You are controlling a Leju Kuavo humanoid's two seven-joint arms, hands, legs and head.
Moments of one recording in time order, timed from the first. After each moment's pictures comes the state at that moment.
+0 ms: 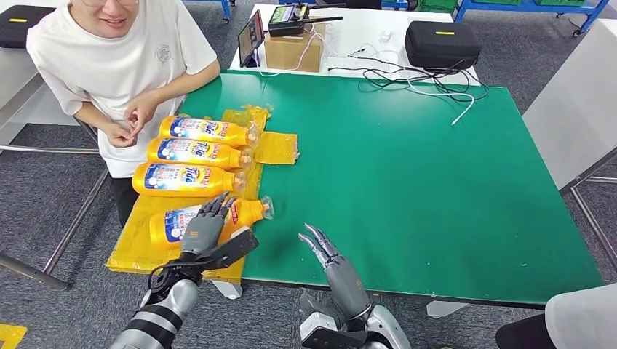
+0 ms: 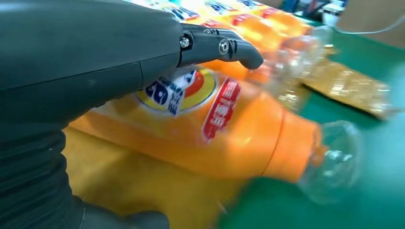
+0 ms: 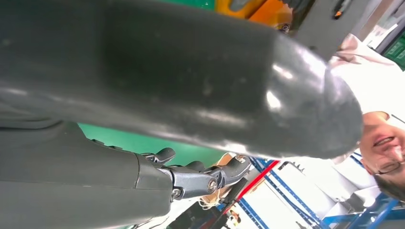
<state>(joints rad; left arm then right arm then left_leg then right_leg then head) -0.21 -0.05 -0.18 -1.02 -0.86 0.24 -0.18 0.02 0.06 0.48 -1.34 0.59 -0.32 -0.54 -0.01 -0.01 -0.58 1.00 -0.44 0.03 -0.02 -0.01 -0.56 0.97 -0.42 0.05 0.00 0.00</state>
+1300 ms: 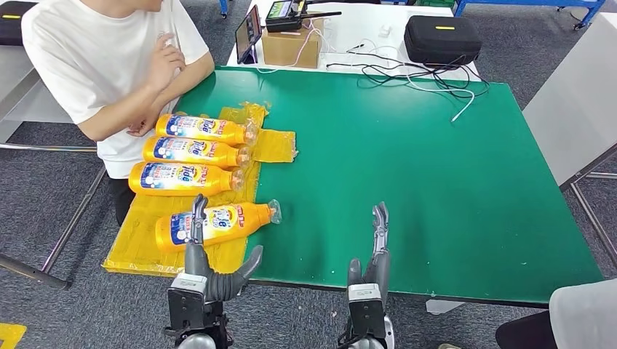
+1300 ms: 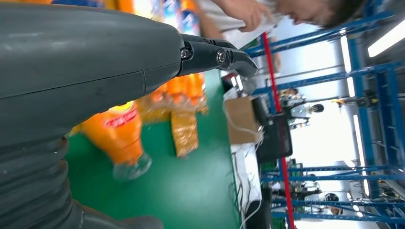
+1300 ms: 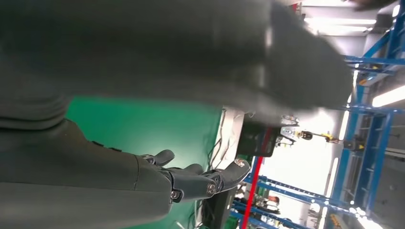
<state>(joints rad) 0.12 -0.17 -0.40 -1.49 -0.07 0.66 -0.59 0.06 0.21 0.43 -1.38 0.12 -0.69 -0.65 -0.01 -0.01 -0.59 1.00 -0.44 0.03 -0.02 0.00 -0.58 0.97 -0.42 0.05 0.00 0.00</state>
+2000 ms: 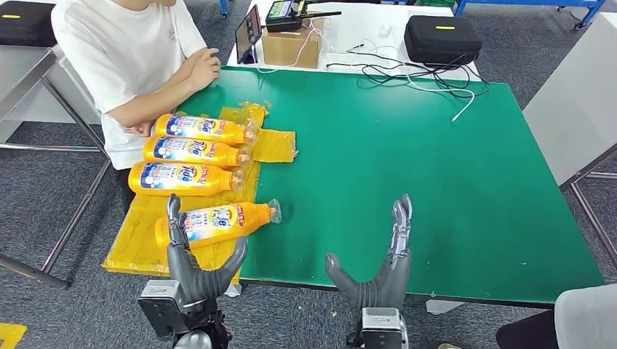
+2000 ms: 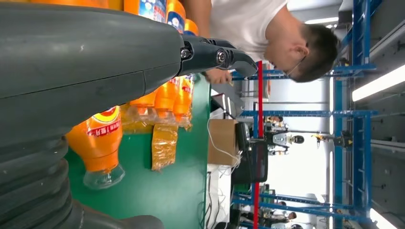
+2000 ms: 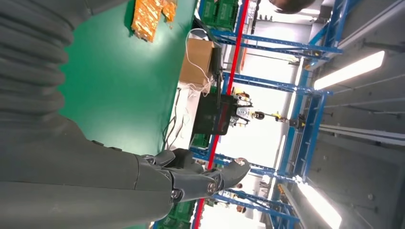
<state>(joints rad) 0.14 -0.21 -0.37 -1.55 0.05 0.70 -0.70 0.12 0.20 0.42 -1.58 0.21 -0.70 -0.70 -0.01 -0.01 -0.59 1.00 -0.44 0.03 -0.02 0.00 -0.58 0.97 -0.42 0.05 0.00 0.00</state>
